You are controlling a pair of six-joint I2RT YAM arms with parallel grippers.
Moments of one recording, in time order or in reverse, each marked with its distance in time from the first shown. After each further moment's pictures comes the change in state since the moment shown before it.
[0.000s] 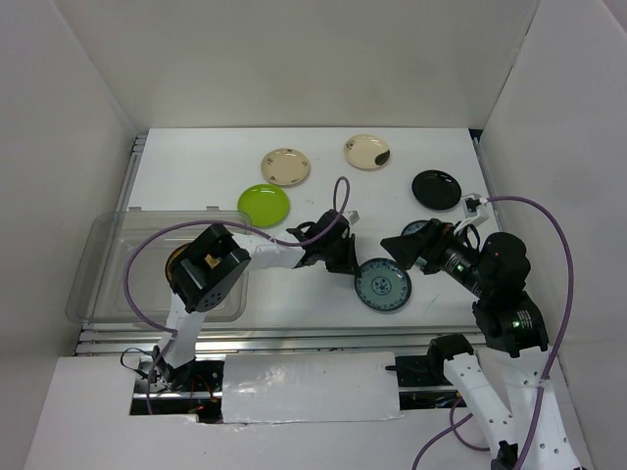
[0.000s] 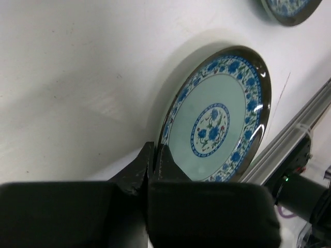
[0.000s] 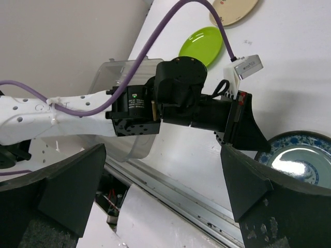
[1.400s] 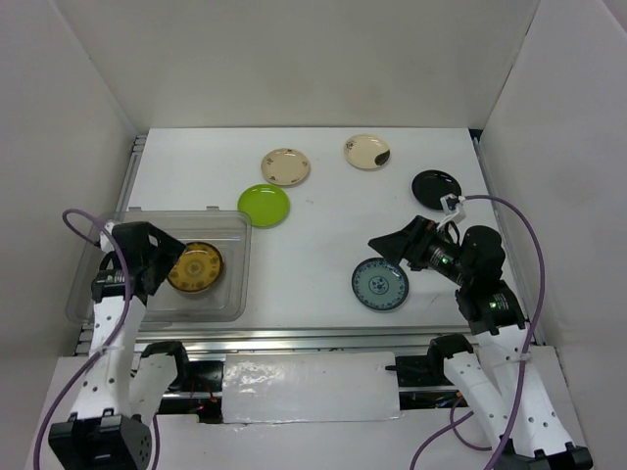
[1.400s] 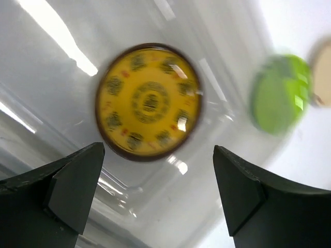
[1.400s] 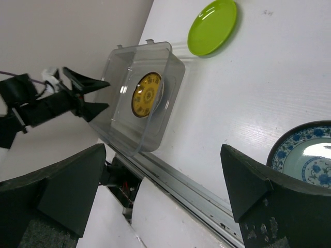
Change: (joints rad) left arm 1.026 -1.250 -0.591 -0.715 -0.404 -0.137; right arm -0.002 0.060 -0.184 0.204 -0.103 0.104
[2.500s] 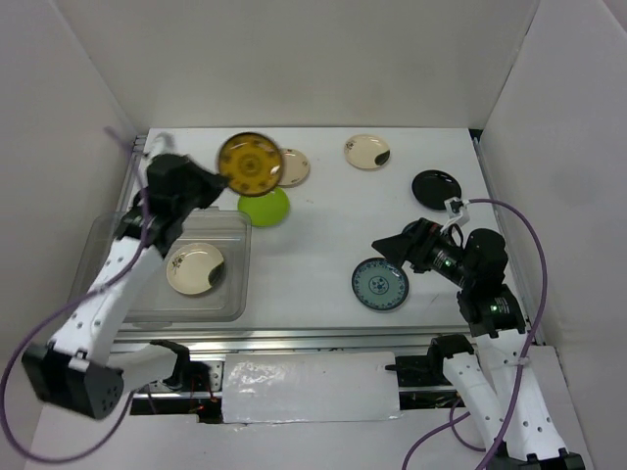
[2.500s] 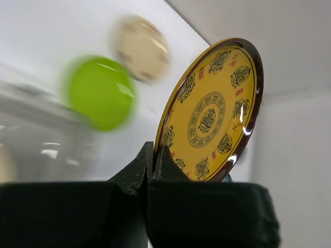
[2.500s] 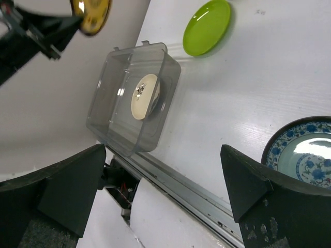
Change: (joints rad) left arm -0.469 0.387 0.476 0.371 0.056 0.000; right arm -0.056 -0.032 -0.010 -0.030 -0.032 -0.013
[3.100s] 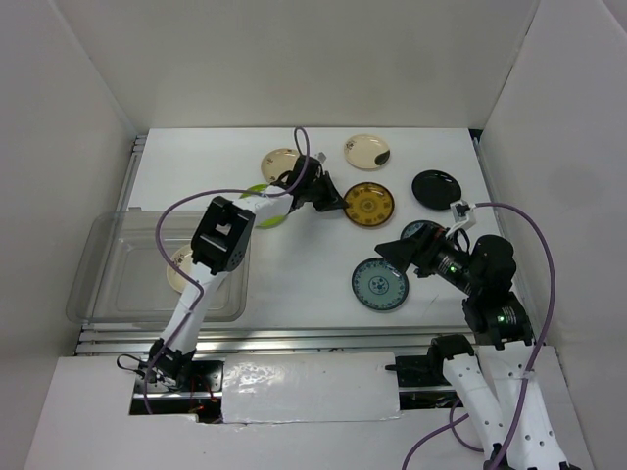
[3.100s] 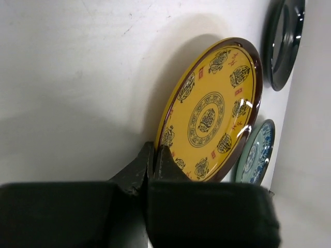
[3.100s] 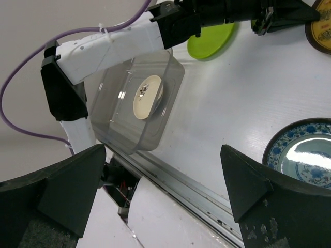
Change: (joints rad) left arm -0.228 1.299 0.742 0.300 0.458 0.021; right arm -0.006 -0.050 0.037 -0.055 0.000 -0.019
